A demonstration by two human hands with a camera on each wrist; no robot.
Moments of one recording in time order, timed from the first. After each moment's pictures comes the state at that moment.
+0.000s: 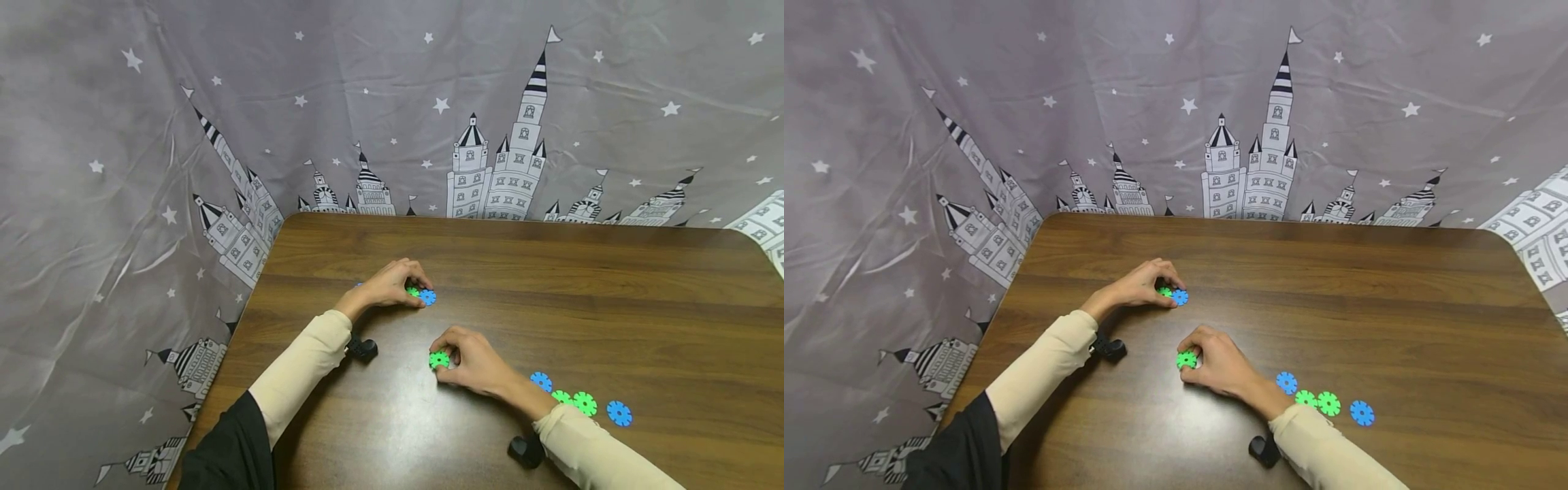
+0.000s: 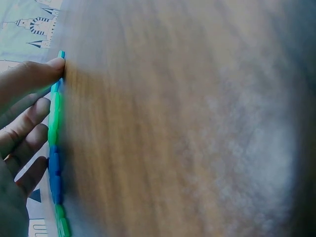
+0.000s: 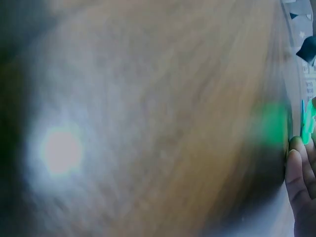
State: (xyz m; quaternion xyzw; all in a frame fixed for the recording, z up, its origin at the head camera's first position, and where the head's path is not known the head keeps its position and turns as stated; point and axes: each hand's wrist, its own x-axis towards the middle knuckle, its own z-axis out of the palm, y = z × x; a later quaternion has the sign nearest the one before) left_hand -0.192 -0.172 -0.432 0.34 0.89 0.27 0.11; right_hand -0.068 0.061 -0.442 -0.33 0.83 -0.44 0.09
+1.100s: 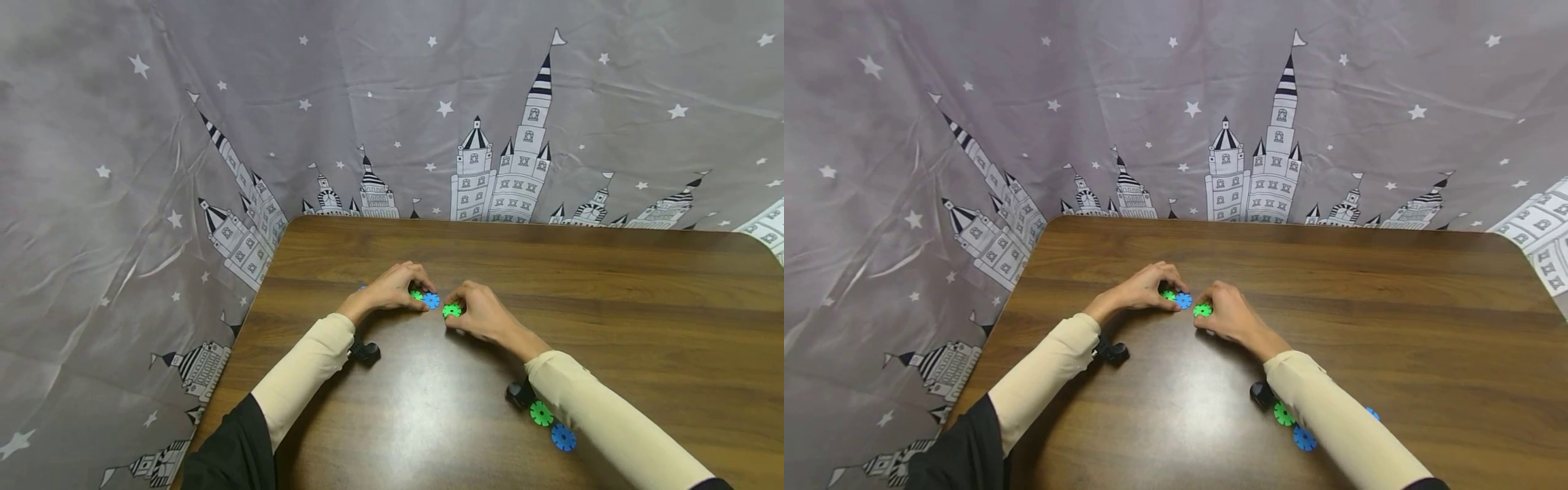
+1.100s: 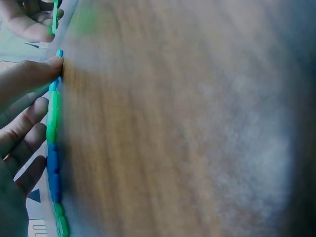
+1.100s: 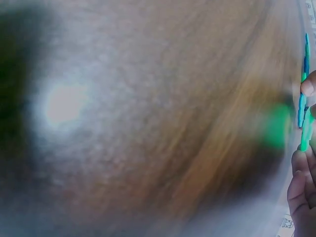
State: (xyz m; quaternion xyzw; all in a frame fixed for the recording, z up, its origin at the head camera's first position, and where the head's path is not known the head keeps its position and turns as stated) left_hand -0.190 -0.171 -0.430 0.34 0.89 0.27 0.11; right_hand -0.147 0.059 -0.428 -0.27 0.89 -0.36 0.08
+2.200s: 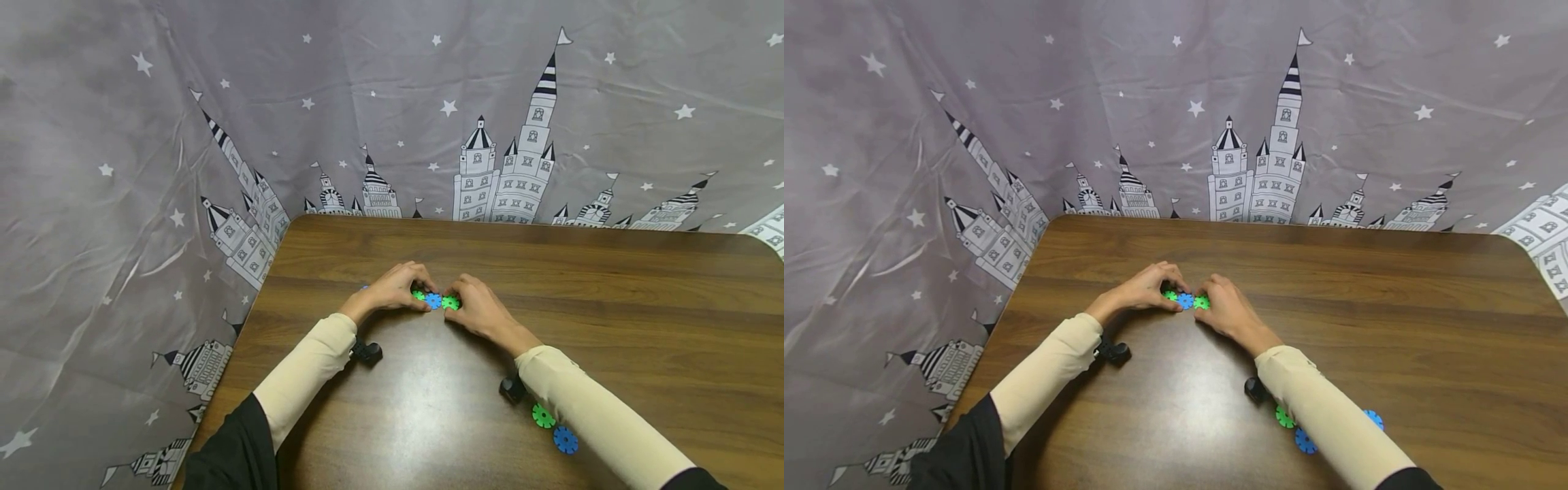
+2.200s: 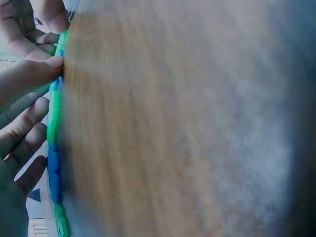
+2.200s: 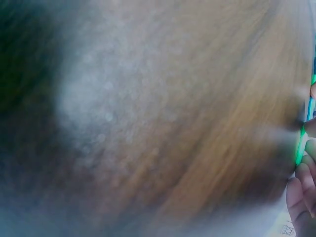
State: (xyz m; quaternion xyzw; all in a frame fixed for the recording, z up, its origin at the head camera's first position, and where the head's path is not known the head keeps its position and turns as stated) left_hand -0.191 -0.171 -0.430 0.33 0.90 0.26 0.11; right_hand -0.157 0.048 -0.436 -0.28 0.91 -0.30 0.03
